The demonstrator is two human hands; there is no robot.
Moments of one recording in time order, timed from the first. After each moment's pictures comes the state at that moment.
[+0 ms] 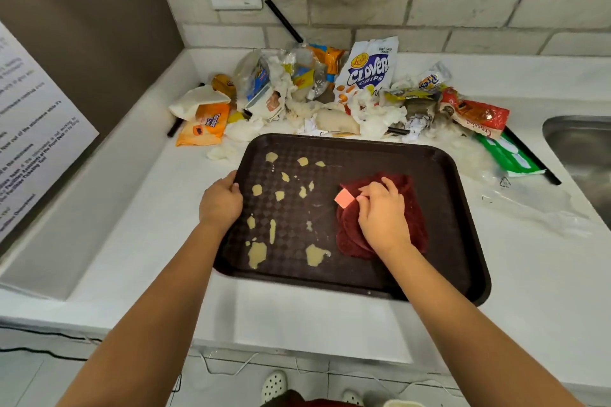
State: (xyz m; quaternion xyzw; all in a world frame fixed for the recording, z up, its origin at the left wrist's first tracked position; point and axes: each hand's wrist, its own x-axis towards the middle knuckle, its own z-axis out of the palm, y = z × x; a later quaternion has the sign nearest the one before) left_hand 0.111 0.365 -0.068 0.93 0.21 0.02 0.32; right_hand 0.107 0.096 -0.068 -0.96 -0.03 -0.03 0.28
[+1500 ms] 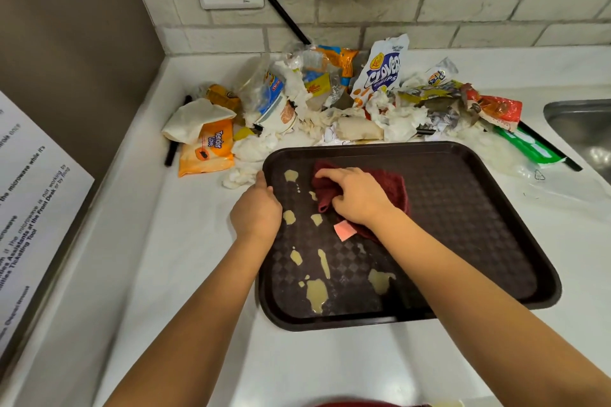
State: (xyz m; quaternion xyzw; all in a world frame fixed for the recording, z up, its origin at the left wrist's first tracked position) left_hand 0.171 0.391 -0.078 0.97 0.12 0.02 0.22; right_hand 0.181 0.211 -0.054 -0.97 -0.14 0.05 0.17
